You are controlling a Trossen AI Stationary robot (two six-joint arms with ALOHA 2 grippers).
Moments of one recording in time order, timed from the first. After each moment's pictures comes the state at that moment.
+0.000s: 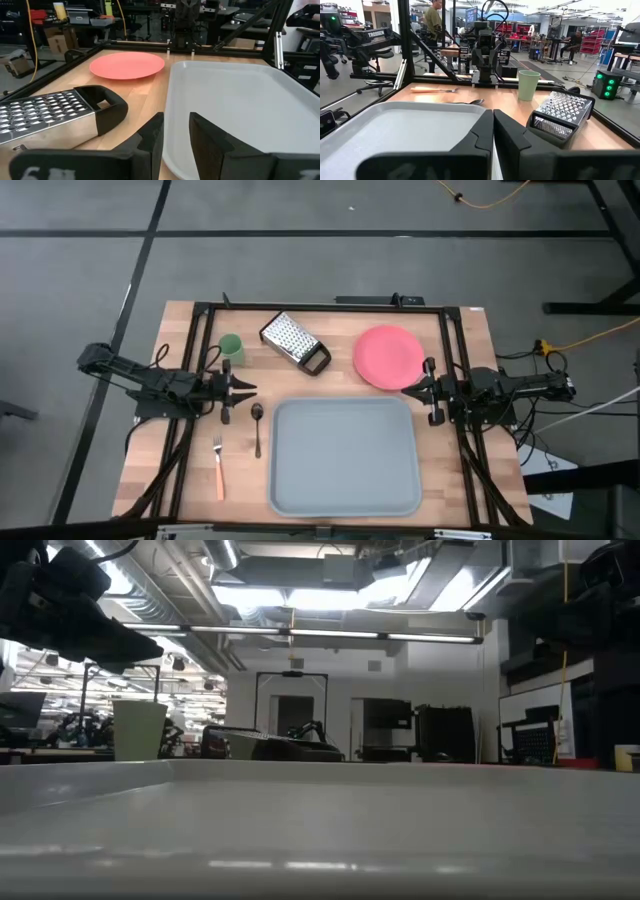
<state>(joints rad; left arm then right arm) -0.30 0.19 0.01 0.07 -0.43 -0.09 0.13 0.01 0.01 0.04 0.09 -0.06</state>
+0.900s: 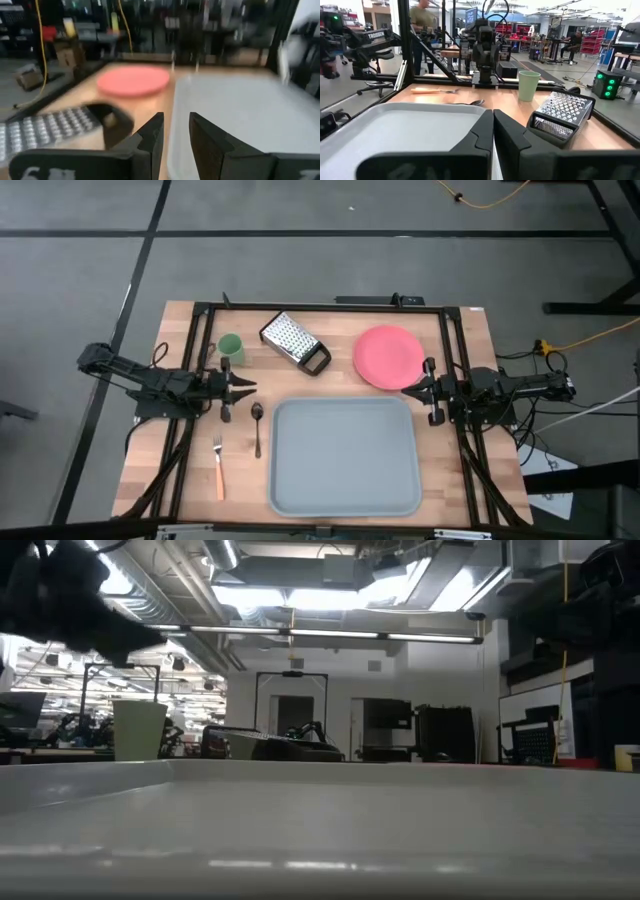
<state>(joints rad) -0.30 0.19 0.01 0.20 -0.45 -0.05 0.13 0.01 0.01 0.04 0.09 -0.05</state>
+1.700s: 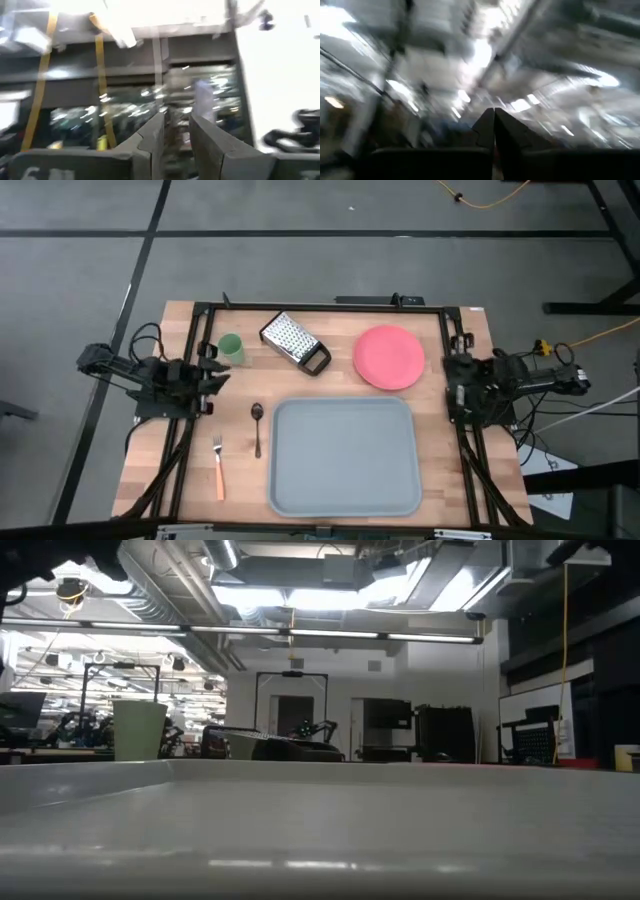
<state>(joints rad) -0.29 0.19 0.01 0.82 -0.34 0.25 0.12 0.29 0.15 0.82 0.18 -0.27</state>
